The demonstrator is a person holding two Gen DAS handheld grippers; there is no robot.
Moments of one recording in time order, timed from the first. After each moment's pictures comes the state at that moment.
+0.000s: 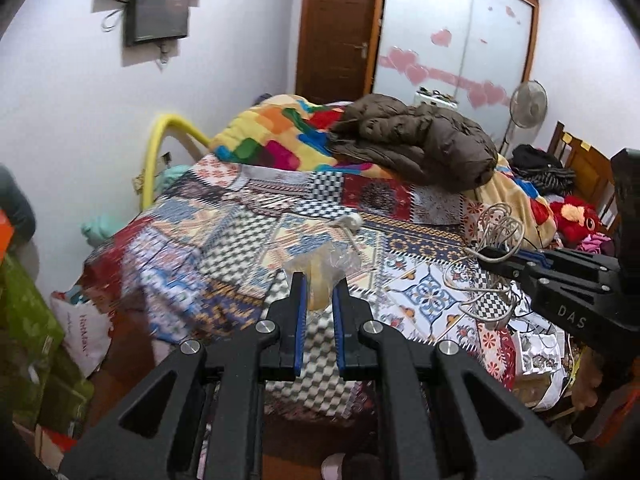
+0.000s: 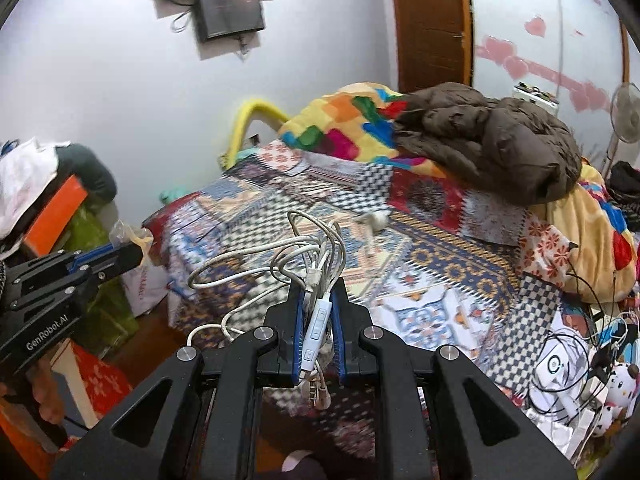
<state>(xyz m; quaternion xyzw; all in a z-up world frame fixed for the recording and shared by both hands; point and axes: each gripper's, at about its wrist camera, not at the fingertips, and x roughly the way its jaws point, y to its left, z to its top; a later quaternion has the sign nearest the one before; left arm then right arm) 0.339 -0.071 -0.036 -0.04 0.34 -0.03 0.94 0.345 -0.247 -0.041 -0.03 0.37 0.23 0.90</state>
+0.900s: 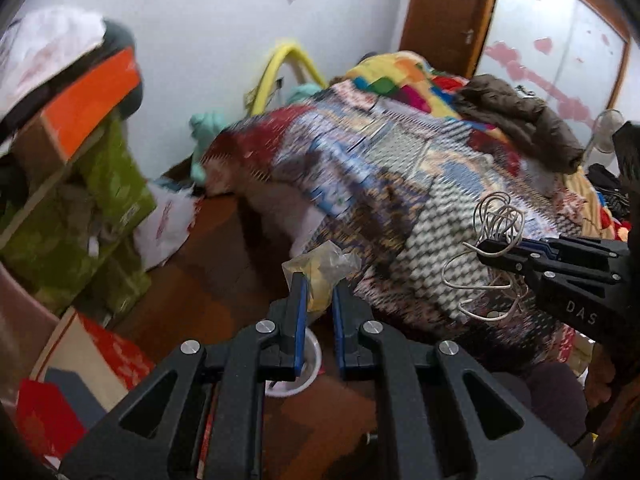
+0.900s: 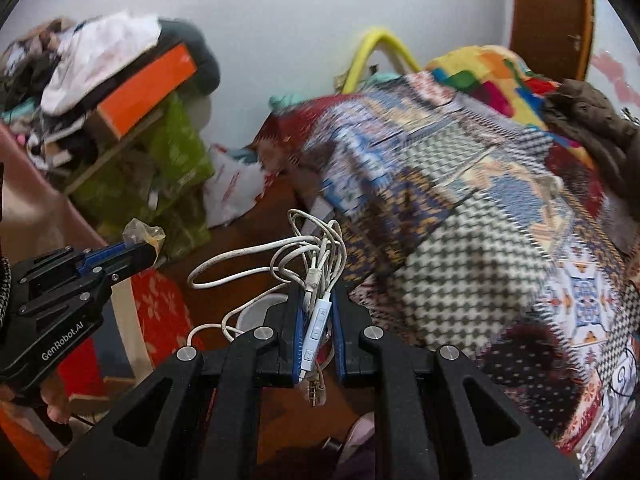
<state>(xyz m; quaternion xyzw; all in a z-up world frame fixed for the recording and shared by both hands) 0.174 0.116 -0.132 -0.11 0.41 0.12 0.90 0.246 -0.041 -0.123 -0.12 0.44 0.37 0.81</state>
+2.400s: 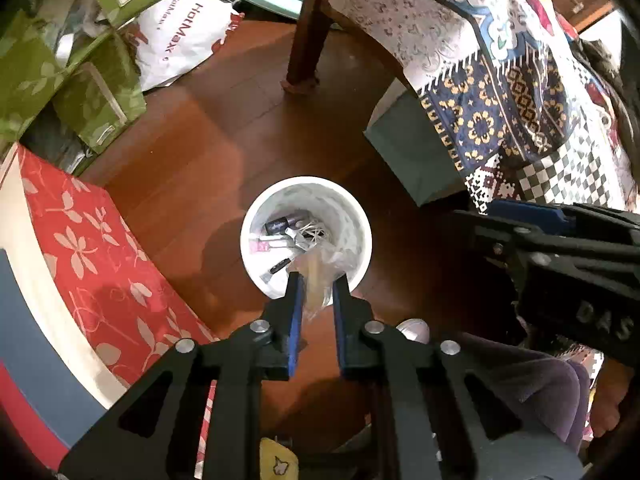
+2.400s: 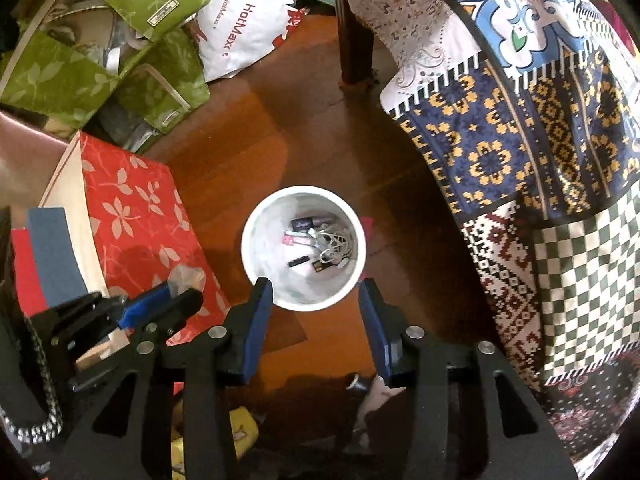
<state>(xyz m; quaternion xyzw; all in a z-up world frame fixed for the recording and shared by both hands) 0.199 0.201 -0.350 -0.27 0.60 0.15 0.74 0.269 0.104 -0.305 -0.23 0.64 0.35 0.64</state>
